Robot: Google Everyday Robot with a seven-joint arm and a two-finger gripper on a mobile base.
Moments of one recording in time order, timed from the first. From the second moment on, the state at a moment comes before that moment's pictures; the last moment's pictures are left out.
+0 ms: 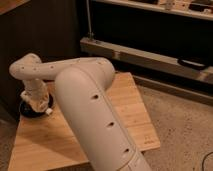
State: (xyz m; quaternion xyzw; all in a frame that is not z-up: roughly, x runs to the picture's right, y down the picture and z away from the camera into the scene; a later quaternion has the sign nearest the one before) arm -0.371 0.080 0.793 -0.37 0.05 0.24 0.90
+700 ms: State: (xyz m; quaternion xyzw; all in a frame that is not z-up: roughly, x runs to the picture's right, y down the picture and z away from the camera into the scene) arm -0.376 0.099 0.813 -0.40 0.09 0.22 0.89
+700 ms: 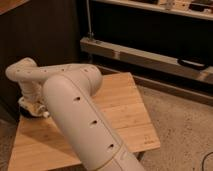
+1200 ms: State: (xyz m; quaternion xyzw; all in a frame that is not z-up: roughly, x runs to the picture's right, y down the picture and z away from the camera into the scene) arm -0.368 0.098 0.812 -0.40 0.07 0.25 0.88
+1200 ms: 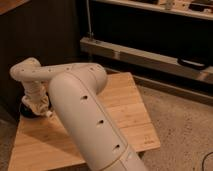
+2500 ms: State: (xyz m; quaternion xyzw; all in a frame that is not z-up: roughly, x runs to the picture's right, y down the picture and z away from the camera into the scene) arm -0.365 0.093 0.806 -0.39 0.07 0.24 0.88
